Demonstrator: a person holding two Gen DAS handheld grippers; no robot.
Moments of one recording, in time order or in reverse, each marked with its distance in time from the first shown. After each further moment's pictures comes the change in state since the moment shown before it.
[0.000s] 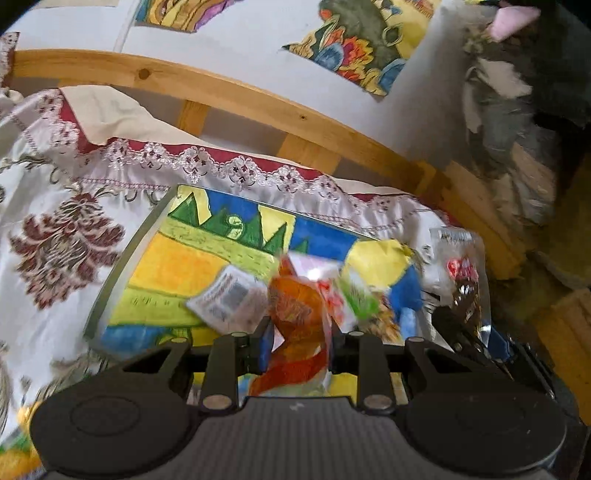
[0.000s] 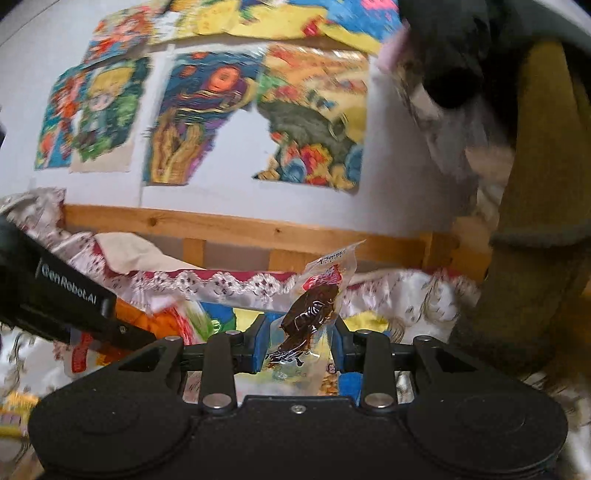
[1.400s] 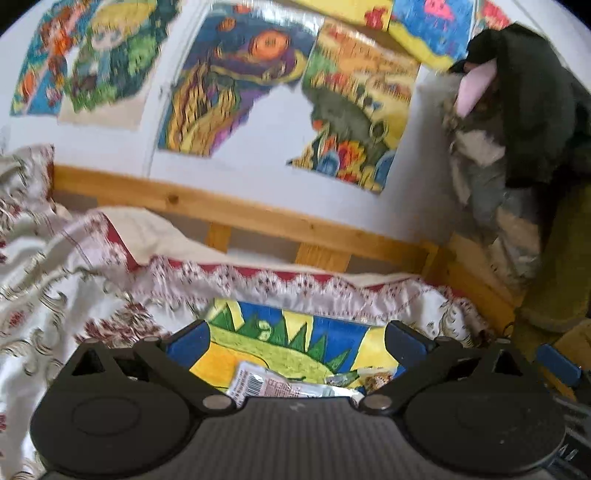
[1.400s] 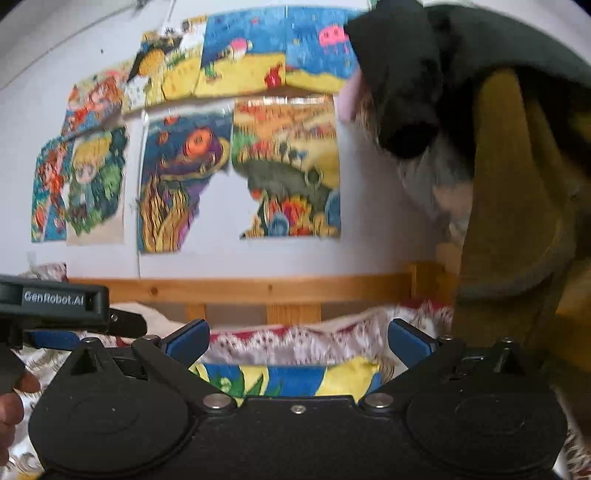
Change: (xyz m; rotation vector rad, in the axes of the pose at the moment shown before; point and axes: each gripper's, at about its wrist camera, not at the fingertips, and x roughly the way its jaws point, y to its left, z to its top) left arm -0.097 -0.032 0.011 0.101 -0.319 0.132; right arm -0.059 -0.018 0.050 0.121 -0.129 -0.007
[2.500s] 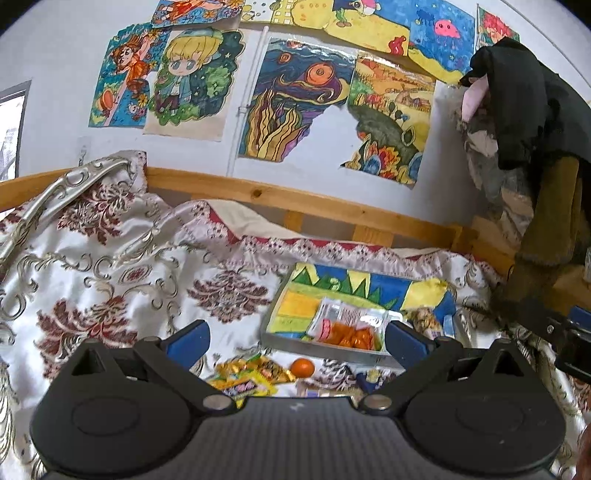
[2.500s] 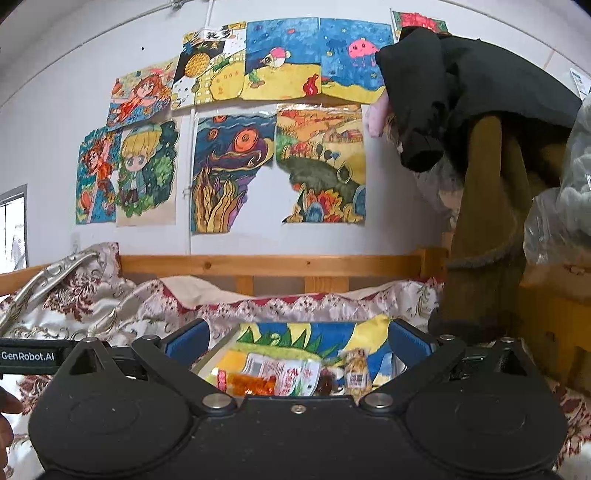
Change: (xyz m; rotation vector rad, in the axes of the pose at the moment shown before) left arm -0.160 0.045 -0.085 0.026 -0.025 0.147; right arm -0.148 0.055 -0.011 -0.034 0.075 0.052
